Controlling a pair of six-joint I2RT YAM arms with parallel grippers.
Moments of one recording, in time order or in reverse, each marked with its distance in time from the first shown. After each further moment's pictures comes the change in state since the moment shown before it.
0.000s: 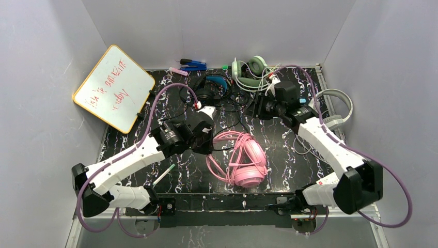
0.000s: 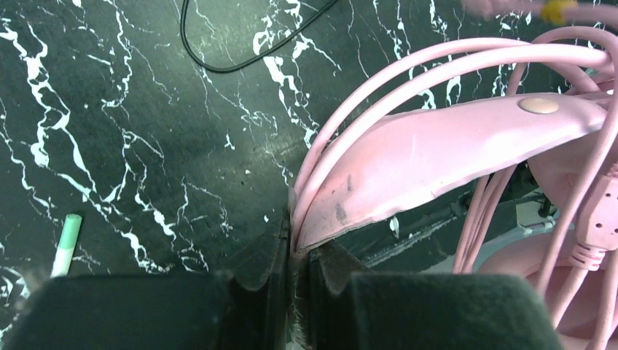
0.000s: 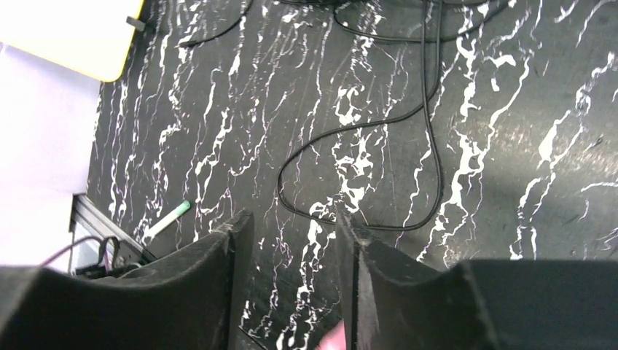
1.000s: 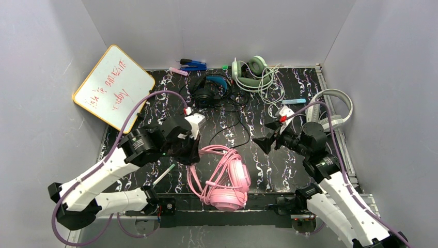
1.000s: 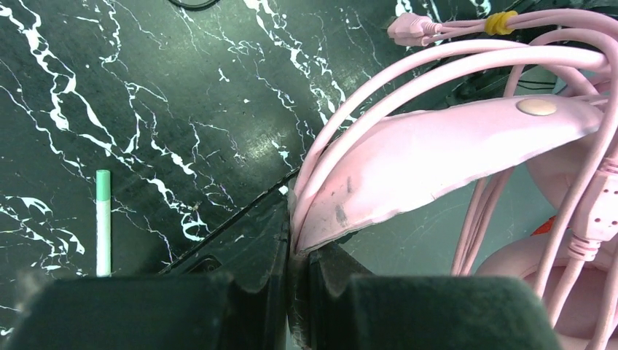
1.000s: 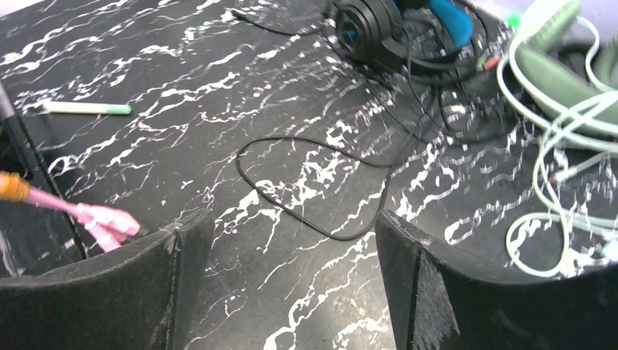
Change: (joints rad) left arm 0.000 -0.178 0.077 -0.262 0.174 0.179; right arm -0.003 -0.674 -0.514 0.239 -0.160 -0.579
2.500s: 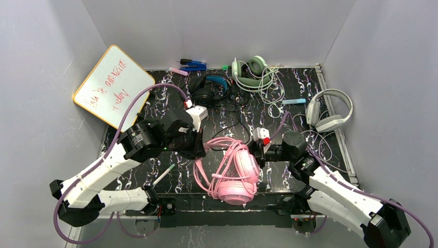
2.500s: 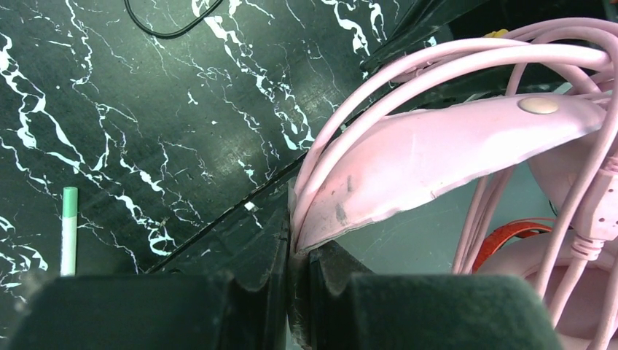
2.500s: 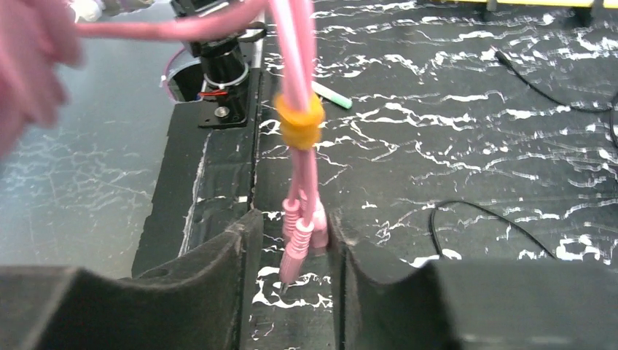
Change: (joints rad) left arm 0.000 0.036 0.110 0.009 0.023 -0.068; right arm 0.259 0.136 -0.159 0.391 -0.463 0.010
